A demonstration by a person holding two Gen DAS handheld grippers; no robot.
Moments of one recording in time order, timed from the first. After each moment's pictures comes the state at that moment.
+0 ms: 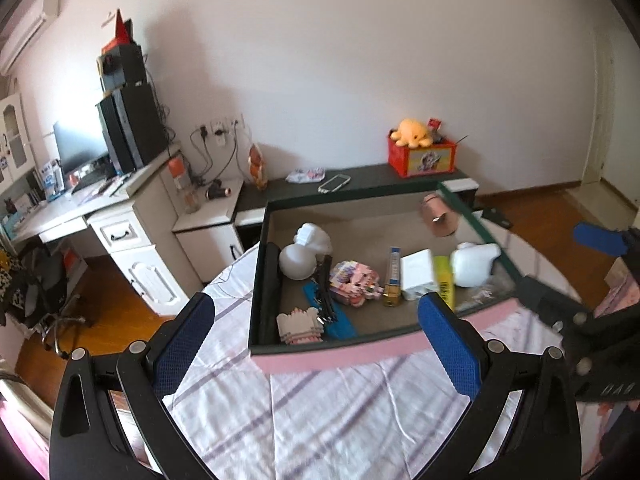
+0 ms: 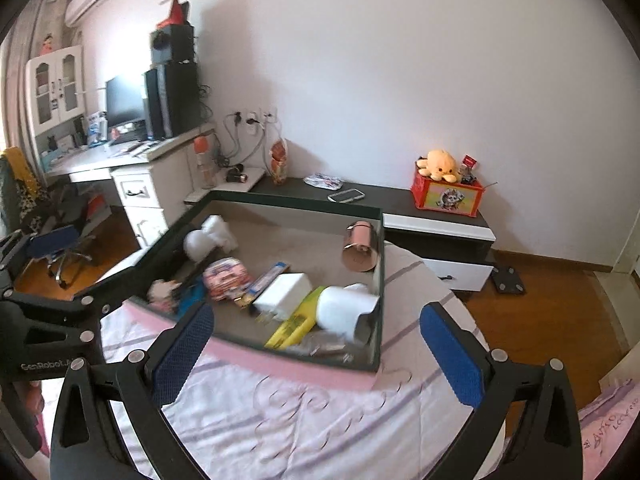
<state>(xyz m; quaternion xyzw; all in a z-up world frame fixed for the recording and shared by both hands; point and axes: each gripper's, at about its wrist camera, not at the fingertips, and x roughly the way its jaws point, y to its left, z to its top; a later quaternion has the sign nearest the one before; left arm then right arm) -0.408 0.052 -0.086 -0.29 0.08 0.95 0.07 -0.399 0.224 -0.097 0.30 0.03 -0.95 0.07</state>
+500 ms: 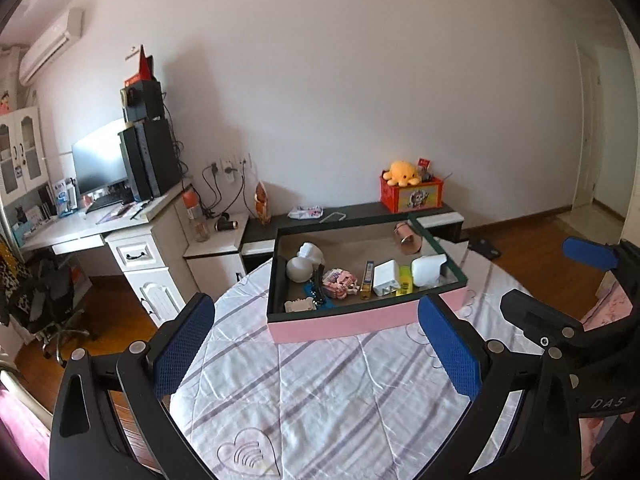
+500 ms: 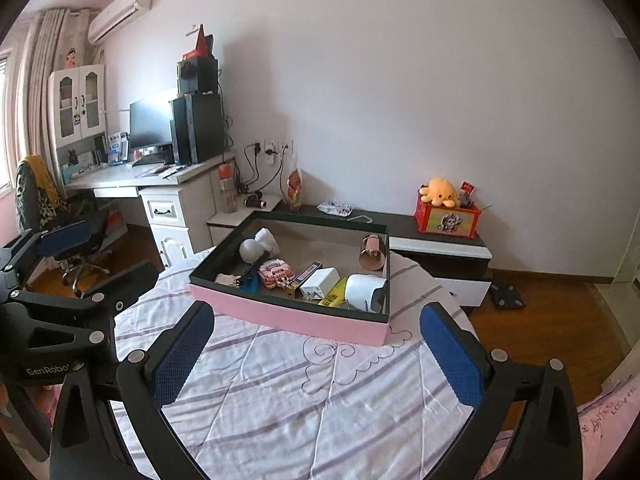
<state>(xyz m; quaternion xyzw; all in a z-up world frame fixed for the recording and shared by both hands) -0.290 0.037 -0.042 -0.22 0.07 0.97 0.07 -0.291 0.213 -0.057 0.24 0.03 -0.97 0.07</state>
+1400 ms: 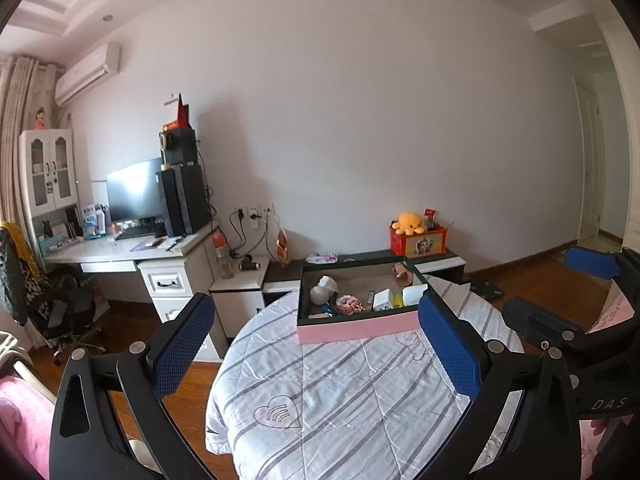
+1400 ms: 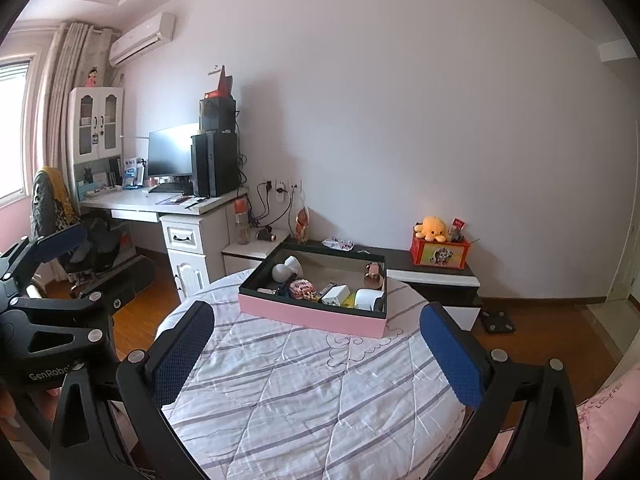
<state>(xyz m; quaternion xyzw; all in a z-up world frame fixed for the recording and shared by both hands) -0.144 0.011 0.005 -0.12 0.06 0.99 0.04 -0.162 0.189 -0.012 0.17 0.04 -0.98 0.07</state>
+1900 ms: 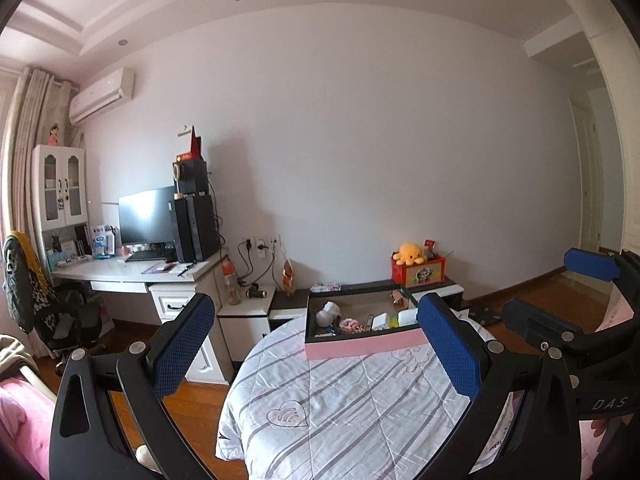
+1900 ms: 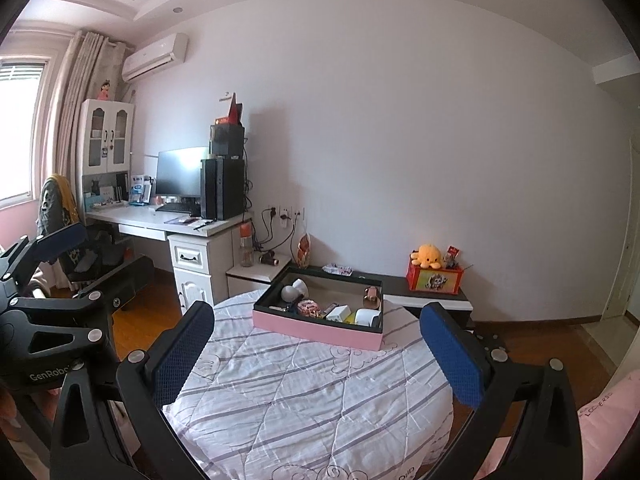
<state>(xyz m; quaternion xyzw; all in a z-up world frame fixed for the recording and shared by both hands) -0.071 0.003 0.028 -0.06 0.05 1.00 0.04 -0.098 0.177 0.015 0.12 0.05 -0.99 0.07</state>
